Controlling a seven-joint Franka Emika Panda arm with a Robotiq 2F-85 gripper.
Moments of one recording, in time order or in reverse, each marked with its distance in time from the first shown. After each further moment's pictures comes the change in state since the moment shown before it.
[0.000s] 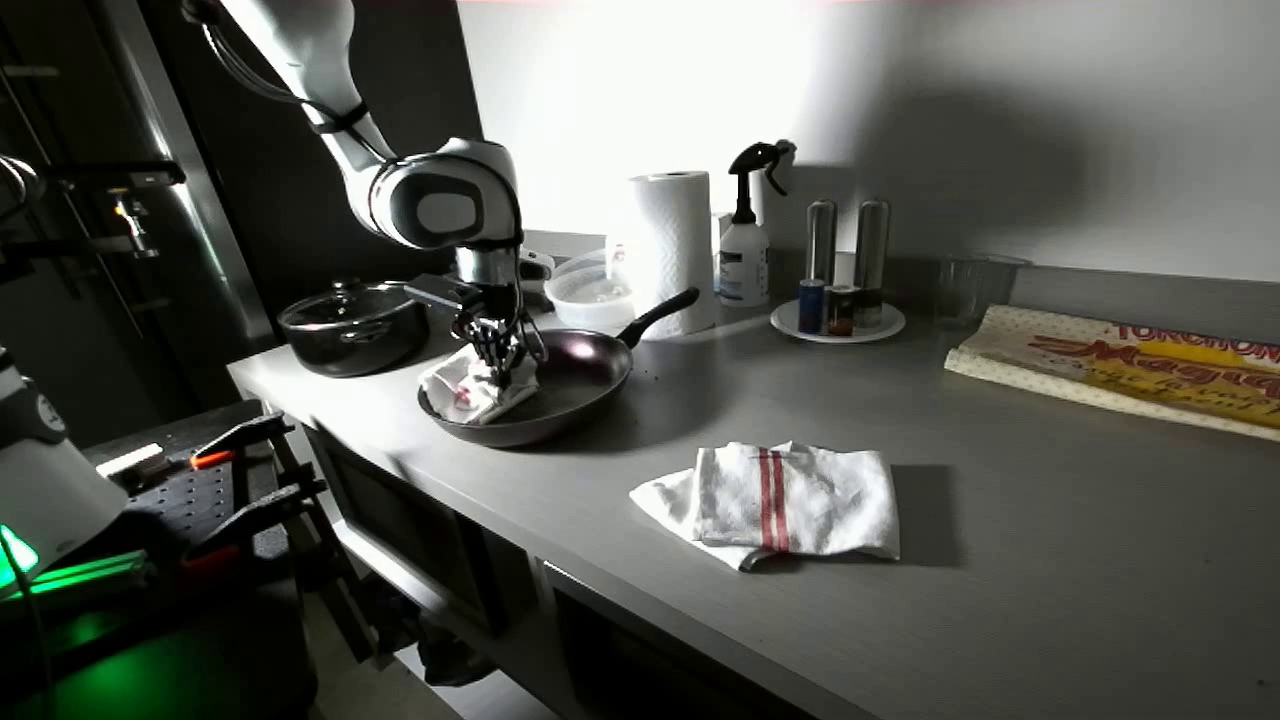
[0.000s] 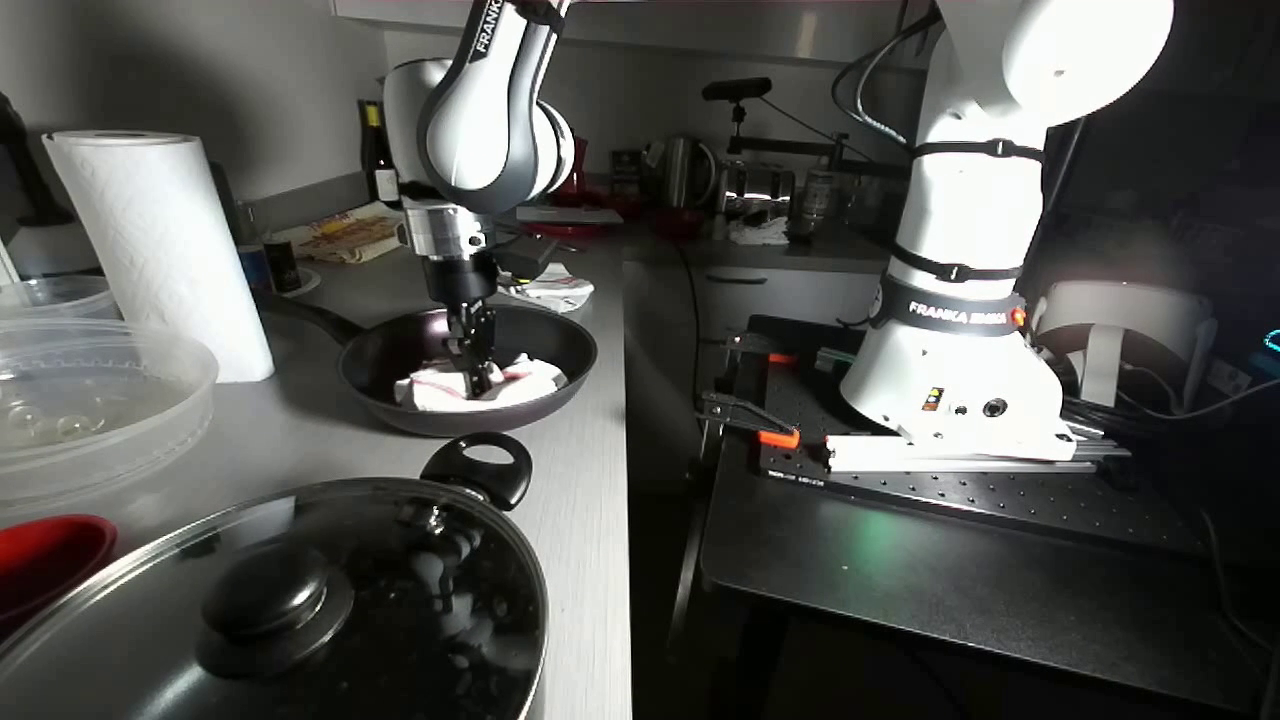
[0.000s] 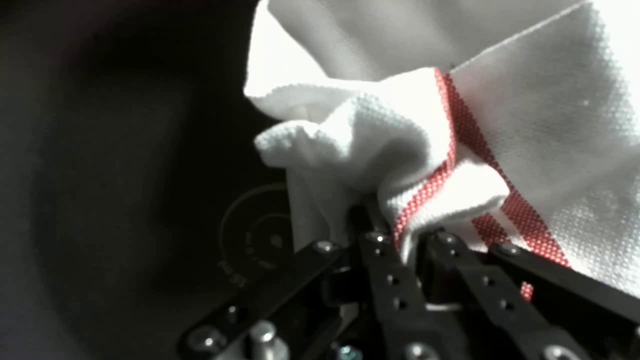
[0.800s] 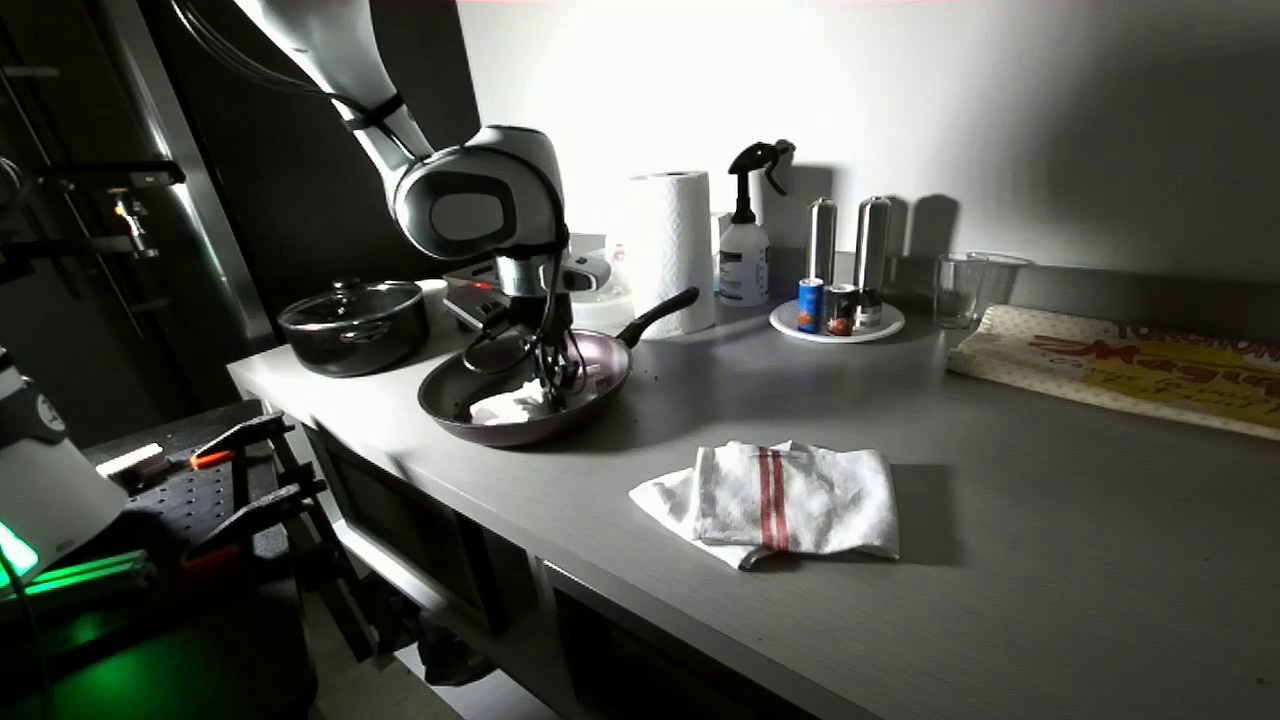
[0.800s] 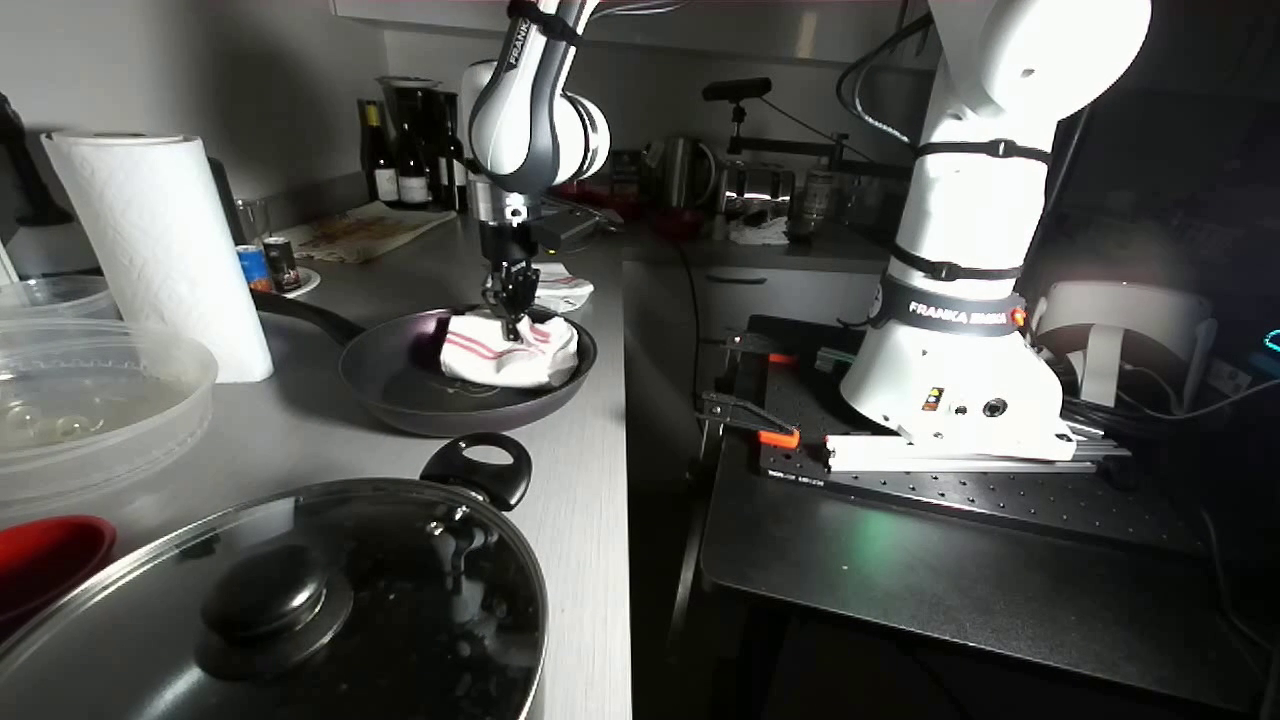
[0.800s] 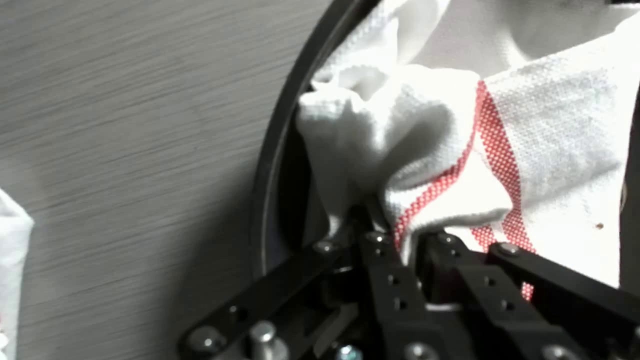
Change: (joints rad) arm -0.135 -0.010 -0.118 0.011 0.014 0.068 0.021
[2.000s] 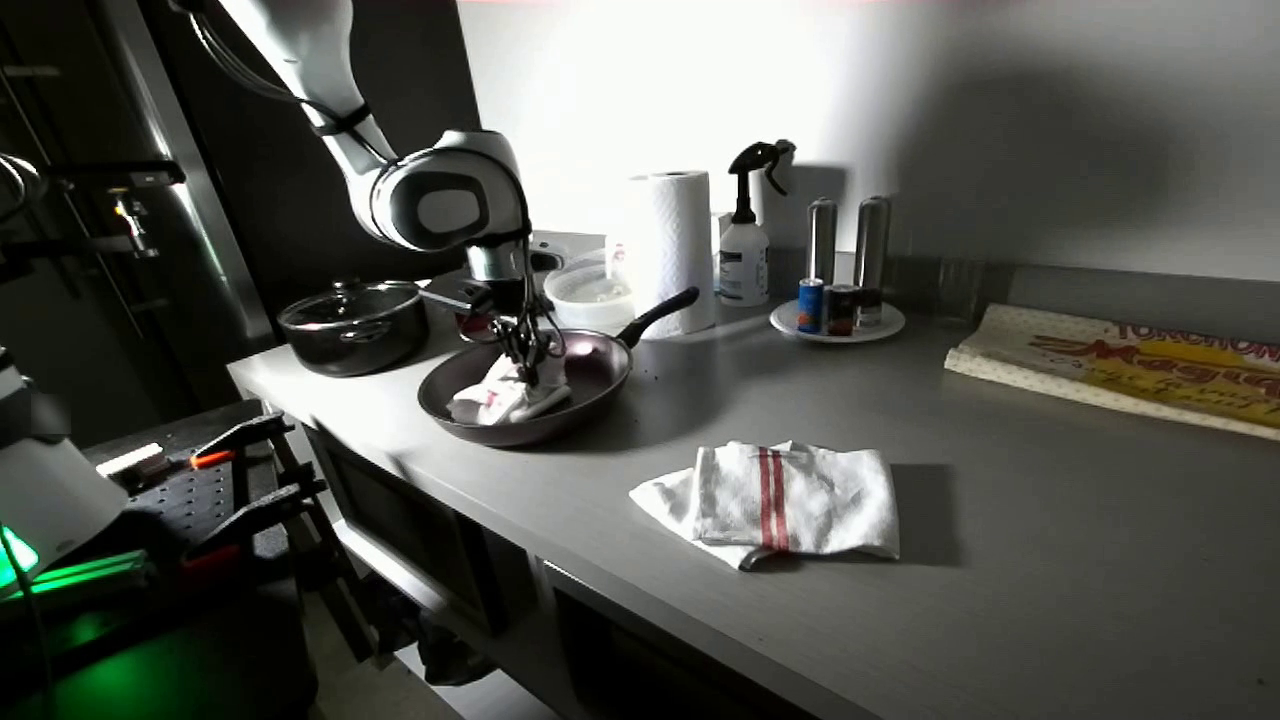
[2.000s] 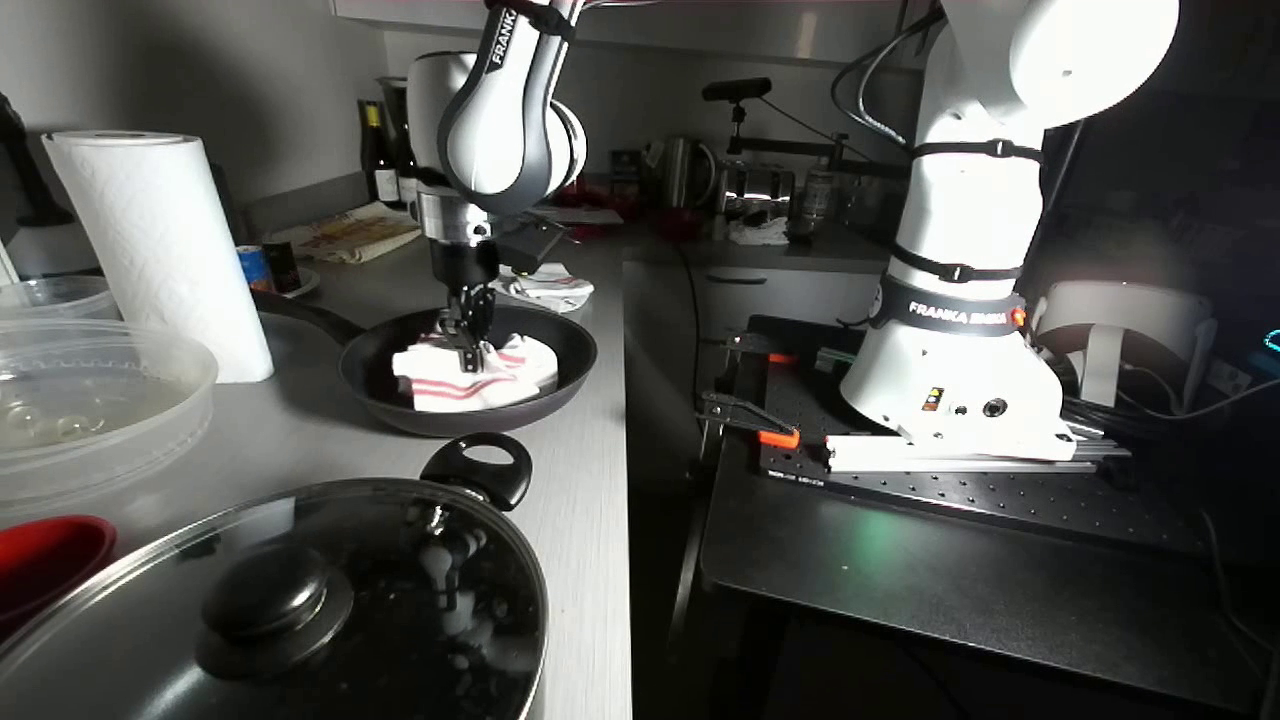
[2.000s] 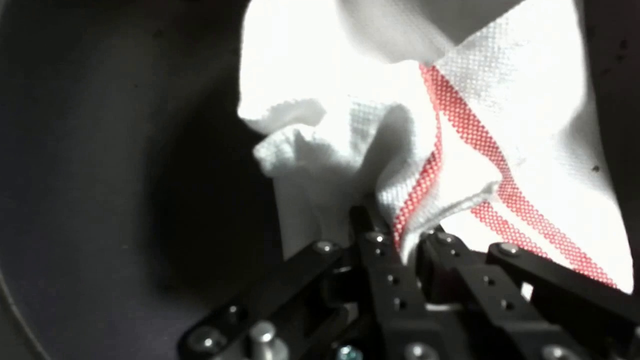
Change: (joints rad) arm 0.178 -0.003 0.023 -0.031 -0.043 0.063 0.028
